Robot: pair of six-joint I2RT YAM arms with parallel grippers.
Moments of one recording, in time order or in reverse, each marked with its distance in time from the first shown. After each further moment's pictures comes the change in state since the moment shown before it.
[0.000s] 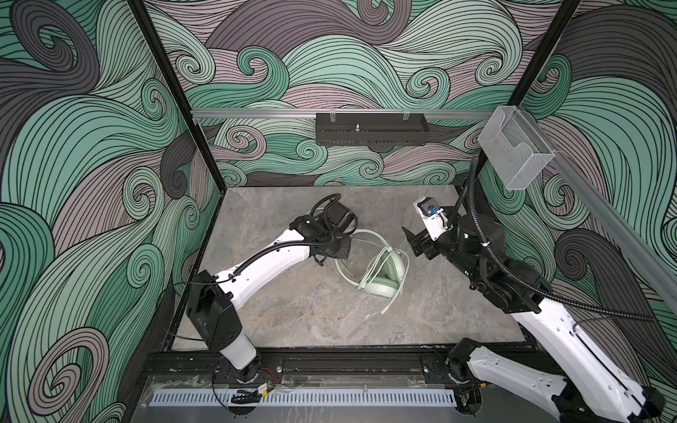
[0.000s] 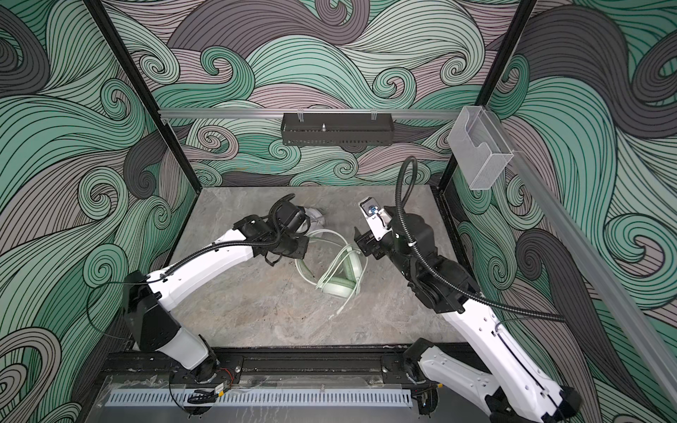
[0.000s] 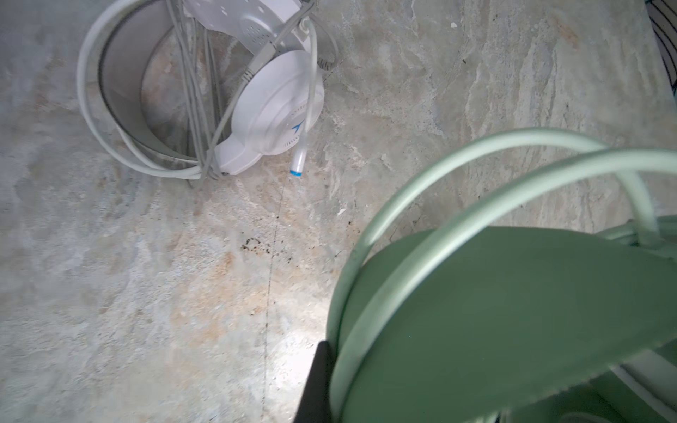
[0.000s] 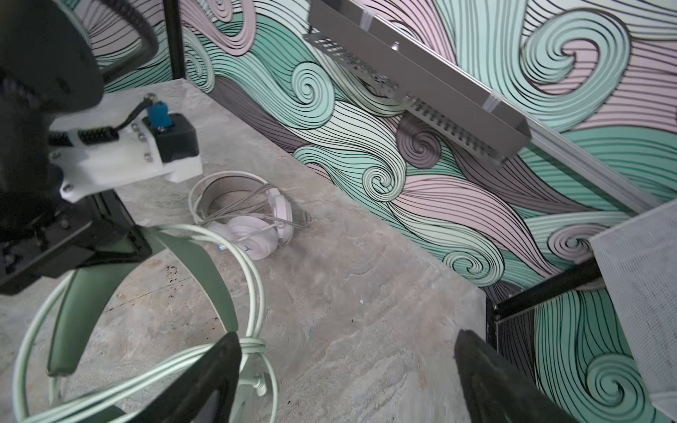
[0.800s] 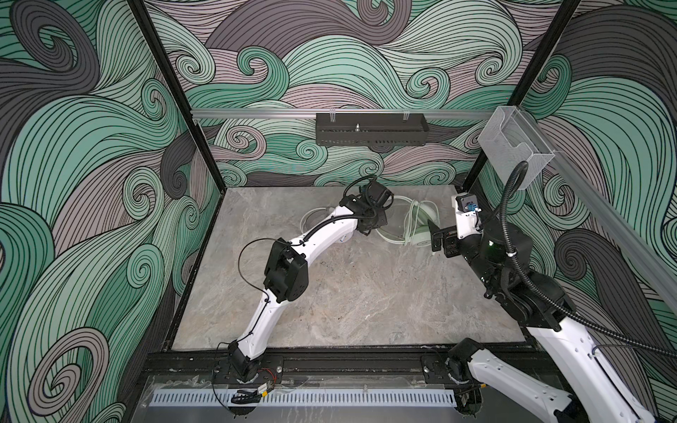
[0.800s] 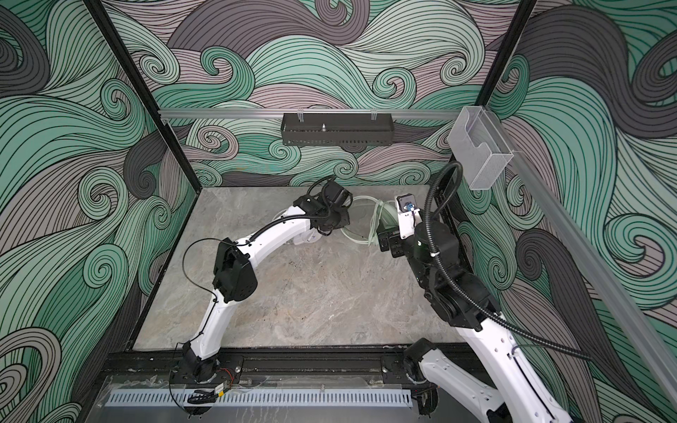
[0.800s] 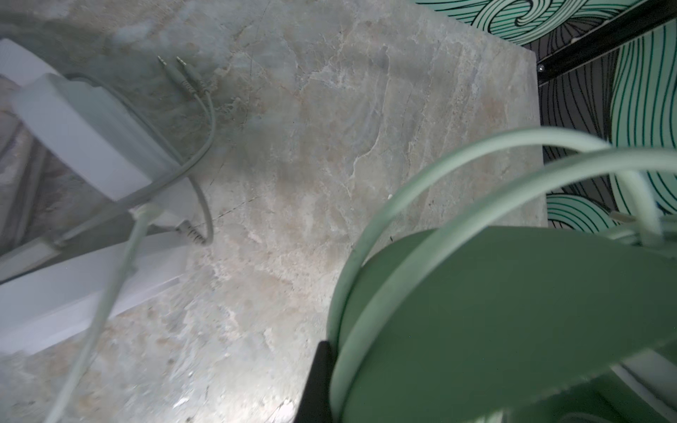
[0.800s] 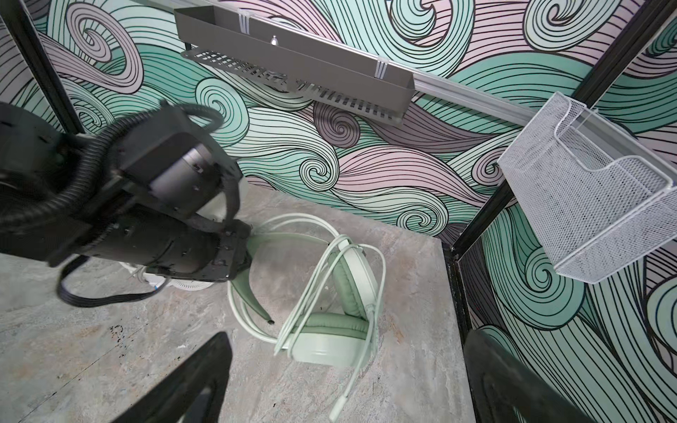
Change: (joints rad) left arm -0.015 0.682 0.766 0.053 -0.026 -0.353; right arm -0.078 -0.111 -0.034 -0.026 0.127 0.166
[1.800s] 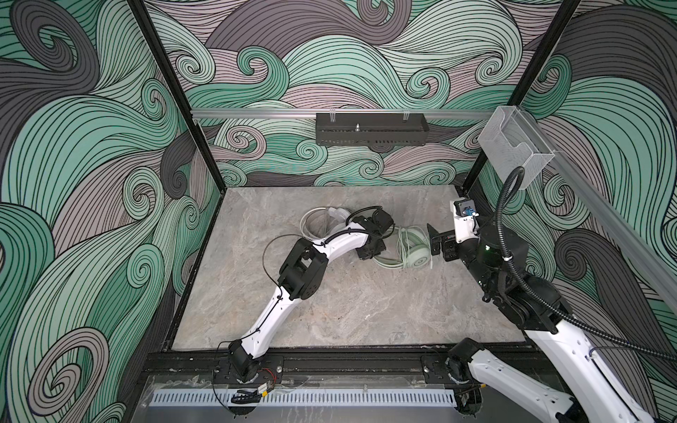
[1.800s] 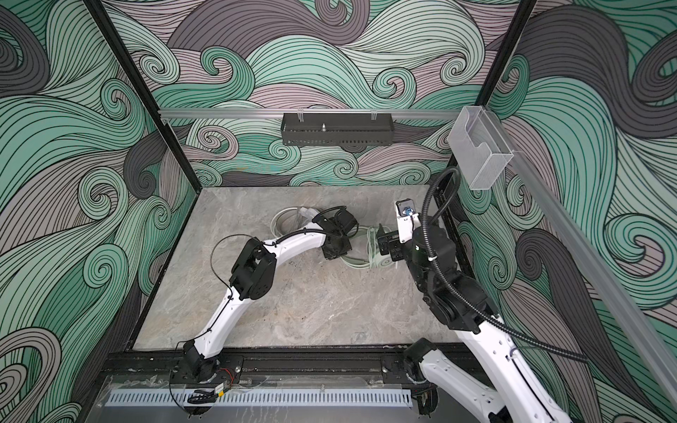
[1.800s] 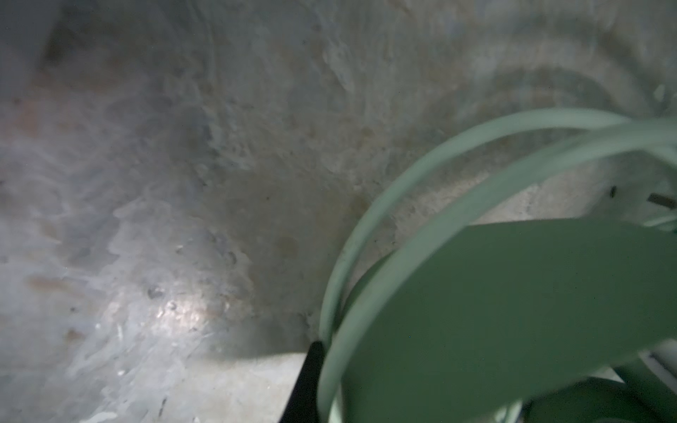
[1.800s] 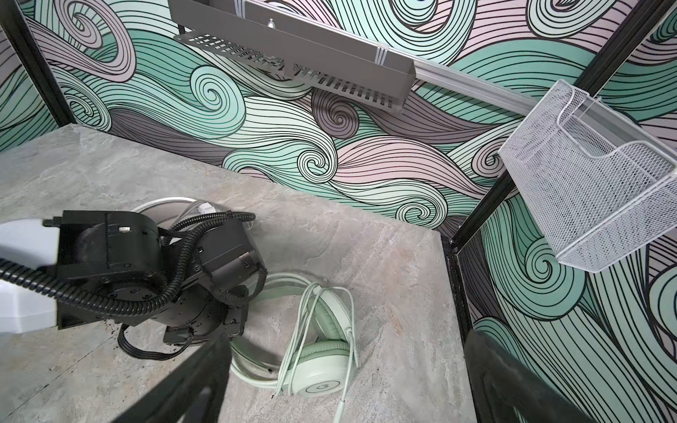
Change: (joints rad) left arm -0.033 0.110 -0.207 0.013 0.089 -0.252; right arm 0.012 -0.018 -0.049 0.011 0.015 0.000
